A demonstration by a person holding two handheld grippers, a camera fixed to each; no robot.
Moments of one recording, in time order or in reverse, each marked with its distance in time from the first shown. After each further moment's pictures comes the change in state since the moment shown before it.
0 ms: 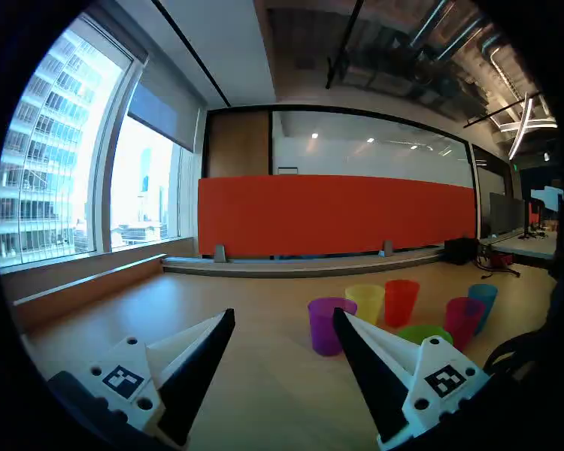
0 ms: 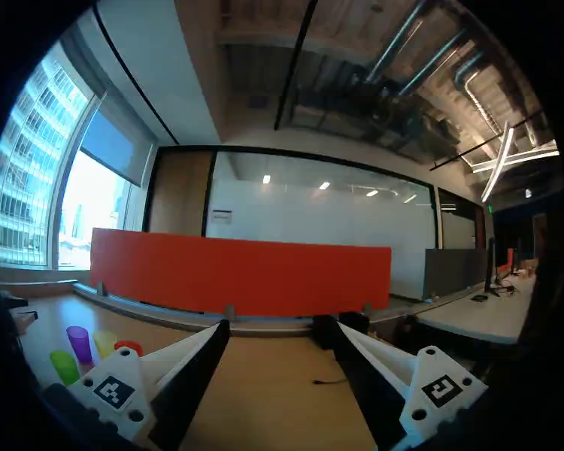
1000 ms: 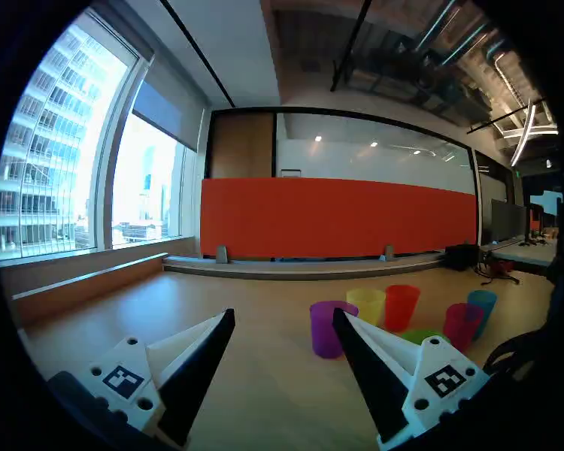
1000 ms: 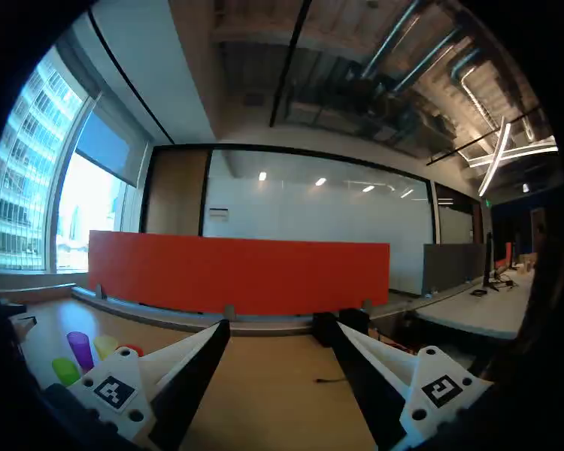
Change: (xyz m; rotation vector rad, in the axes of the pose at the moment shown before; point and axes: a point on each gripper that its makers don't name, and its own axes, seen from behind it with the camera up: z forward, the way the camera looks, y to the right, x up) left arm 0.002 -0.001 -0.001 0.006 0.007 -0.024; right arm 0.003 -0.006 0.004 -0.021 -0.021 0.021
